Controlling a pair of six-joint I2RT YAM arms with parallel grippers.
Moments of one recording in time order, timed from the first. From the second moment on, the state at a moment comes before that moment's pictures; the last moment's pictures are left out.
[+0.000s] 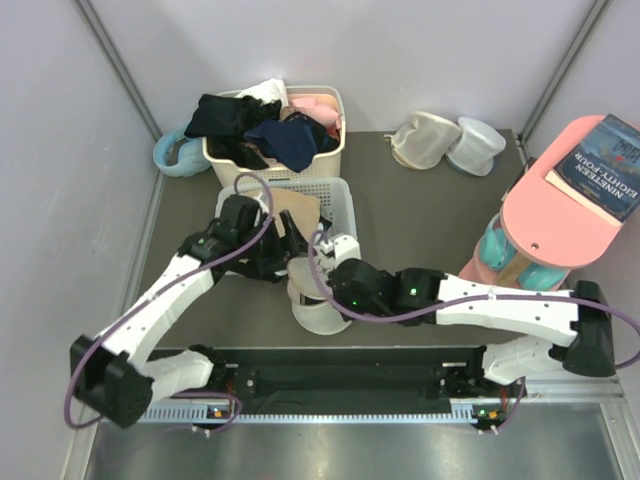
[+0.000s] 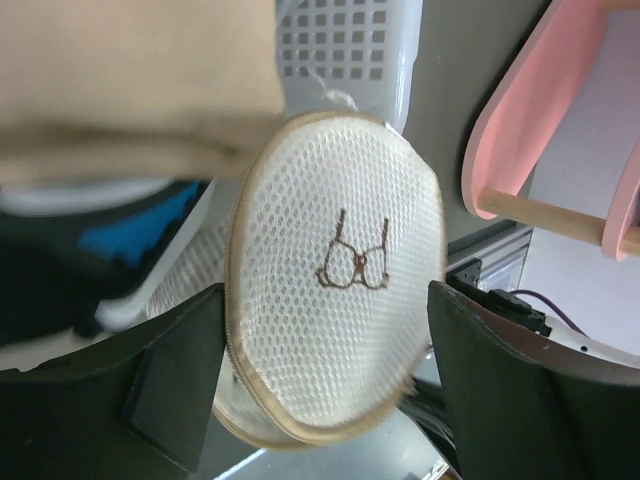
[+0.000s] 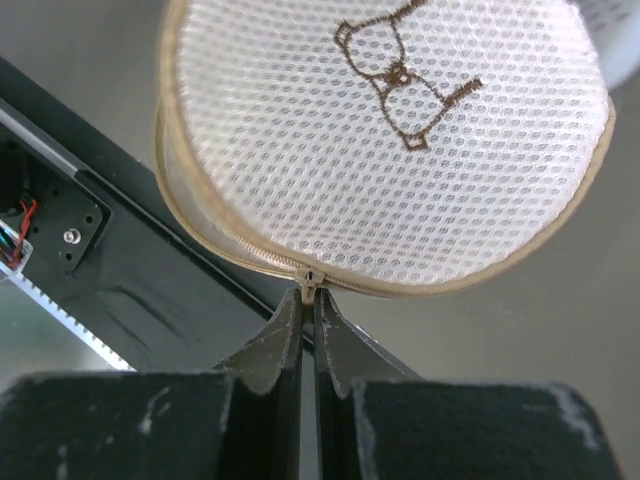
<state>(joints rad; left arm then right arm) -0.47 1.19 0.97 -0.57 0.35 -0.82 1.29 1.28 1.09 -0.63 0.34 0.60</state>
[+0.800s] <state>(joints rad) -0.47 0.74 0.63 -0.68 0.30 -1.09 1.30 1.49 1.18 -0.48 0.20 0.53</state>
